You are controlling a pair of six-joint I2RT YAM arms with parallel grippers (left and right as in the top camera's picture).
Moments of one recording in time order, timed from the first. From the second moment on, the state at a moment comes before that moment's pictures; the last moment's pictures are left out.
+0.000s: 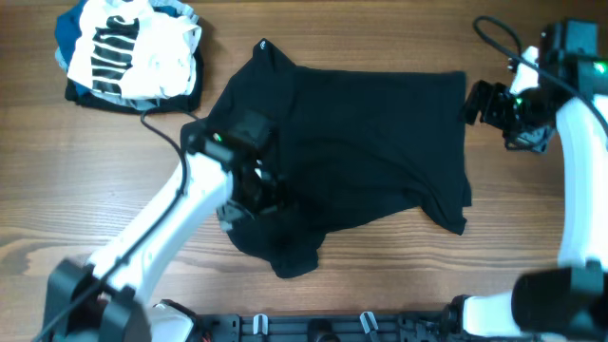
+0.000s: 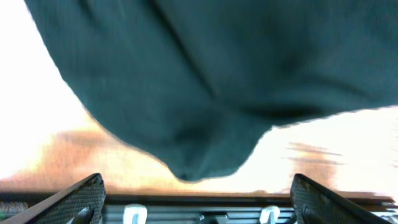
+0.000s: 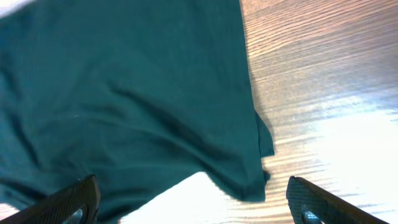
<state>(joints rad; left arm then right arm) -0.49 1.53 1.14 -1.19 0.23 -0.75 -0.18 1.58 1.61 -1.34 -0.16 0.20</state>
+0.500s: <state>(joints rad) -0.81 1.45 0.83 -0.96 0.10 -1.18 -0.18 1.37 1.18 -1.19 -0.19 0.22</state>
